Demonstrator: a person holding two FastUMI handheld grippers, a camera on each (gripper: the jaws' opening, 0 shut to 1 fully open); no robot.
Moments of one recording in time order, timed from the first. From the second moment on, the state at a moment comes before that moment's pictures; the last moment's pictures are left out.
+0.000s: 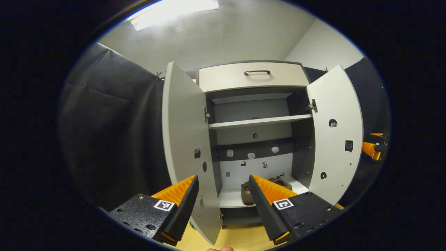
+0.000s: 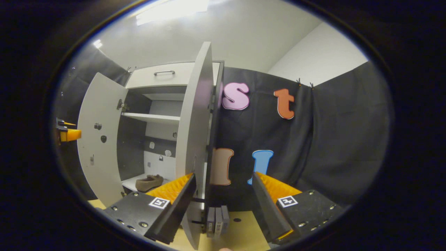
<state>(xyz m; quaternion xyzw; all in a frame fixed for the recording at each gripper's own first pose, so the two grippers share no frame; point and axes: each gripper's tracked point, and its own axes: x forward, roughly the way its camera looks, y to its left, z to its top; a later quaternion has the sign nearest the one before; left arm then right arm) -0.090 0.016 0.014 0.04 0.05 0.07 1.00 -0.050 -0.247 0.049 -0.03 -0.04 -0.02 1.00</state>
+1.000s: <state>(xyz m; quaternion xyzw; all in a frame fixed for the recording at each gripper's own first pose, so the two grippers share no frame) -0.111 0.156 -0.022 0.02 0.09 0.20 0.97 -0.025 -0.145 0.049 -0.01 -0.03 0.08 1.00</state>
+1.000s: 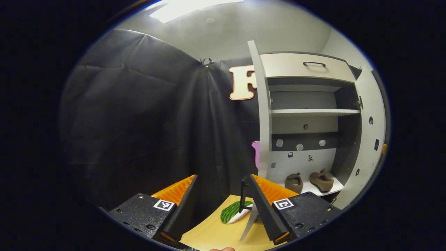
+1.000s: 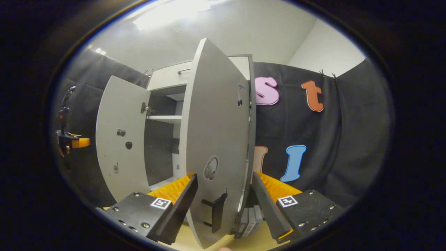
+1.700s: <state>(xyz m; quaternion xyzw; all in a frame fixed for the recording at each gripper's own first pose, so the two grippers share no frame) -0.106 0.171 -0.051 0.01 0.12 0.20 0.97 0.025 -0.064 0.042 0.00 -0.02 0.14 0.99</state>
